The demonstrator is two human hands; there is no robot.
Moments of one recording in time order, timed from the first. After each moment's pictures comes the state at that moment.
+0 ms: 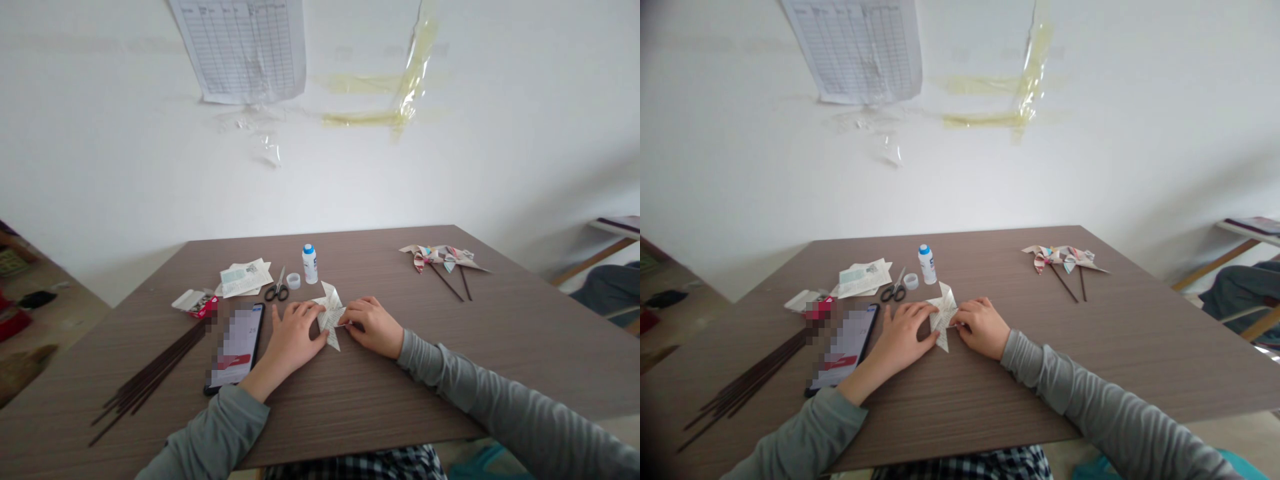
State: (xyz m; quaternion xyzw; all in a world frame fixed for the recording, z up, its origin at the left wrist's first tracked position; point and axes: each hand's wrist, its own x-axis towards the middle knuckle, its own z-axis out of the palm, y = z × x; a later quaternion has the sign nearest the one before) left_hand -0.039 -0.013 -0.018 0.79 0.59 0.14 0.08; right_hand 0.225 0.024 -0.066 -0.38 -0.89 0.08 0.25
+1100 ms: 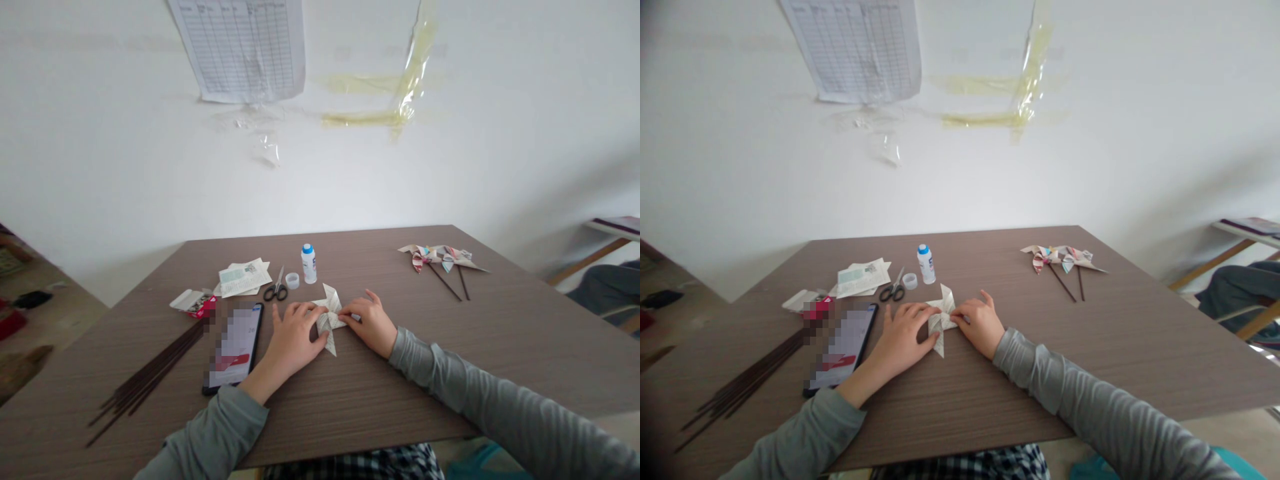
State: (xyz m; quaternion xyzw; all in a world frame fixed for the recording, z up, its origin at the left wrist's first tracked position) left_hand -0.037 -0.017 -0.019 0.80 0.58 0.14 0.08; right_hand 0.217 0.033 -0.088 -0.47 -0.83 0.11 0.30
